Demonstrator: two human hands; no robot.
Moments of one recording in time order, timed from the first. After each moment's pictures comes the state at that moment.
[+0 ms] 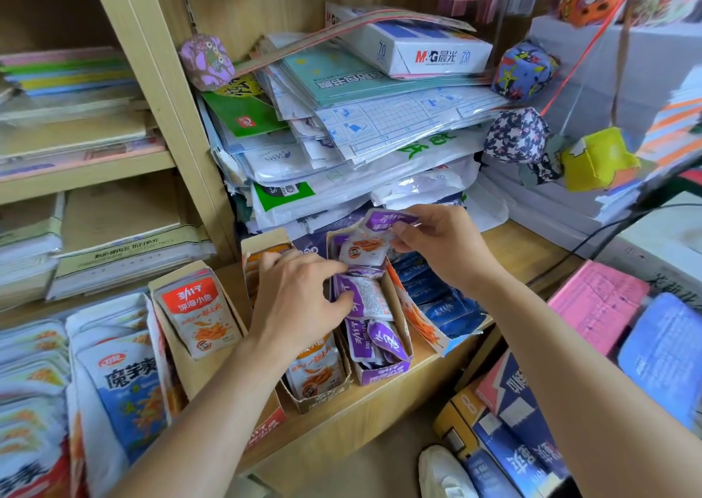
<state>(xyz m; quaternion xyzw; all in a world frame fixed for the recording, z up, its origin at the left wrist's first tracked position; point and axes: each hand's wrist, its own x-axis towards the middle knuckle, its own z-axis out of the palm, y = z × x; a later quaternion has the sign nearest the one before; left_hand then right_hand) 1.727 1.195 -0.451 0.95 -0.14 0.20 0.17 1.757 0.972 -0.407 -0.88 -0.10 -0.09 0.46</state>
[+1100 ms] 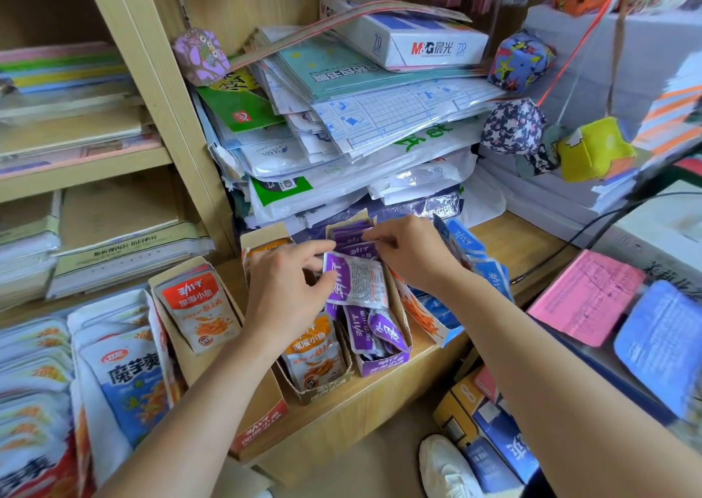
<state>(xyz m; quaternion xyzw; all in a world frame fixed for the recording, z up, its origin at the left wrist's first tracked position) 1.721 1.203 -0.448 0.90 -0.10 0.22 0.36 1.770 0.999 -0.432 -0.94 -0.15 -0.08 0.31</state>
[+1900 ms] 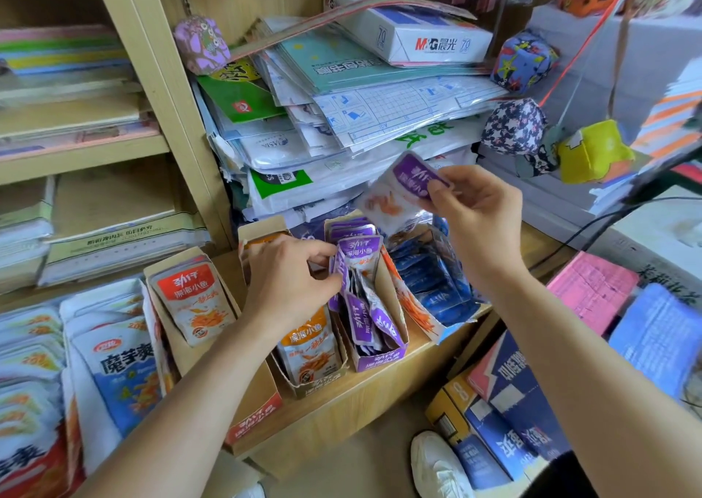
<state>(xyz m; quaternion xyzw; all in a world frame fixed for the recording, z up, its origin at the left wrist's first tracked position) 1.725 1.201 -0.440 0.93 -0.09 0.17 0.31 1.744 0.967 -0.394 -0.73 -0.05 -0.26 0.63</state>
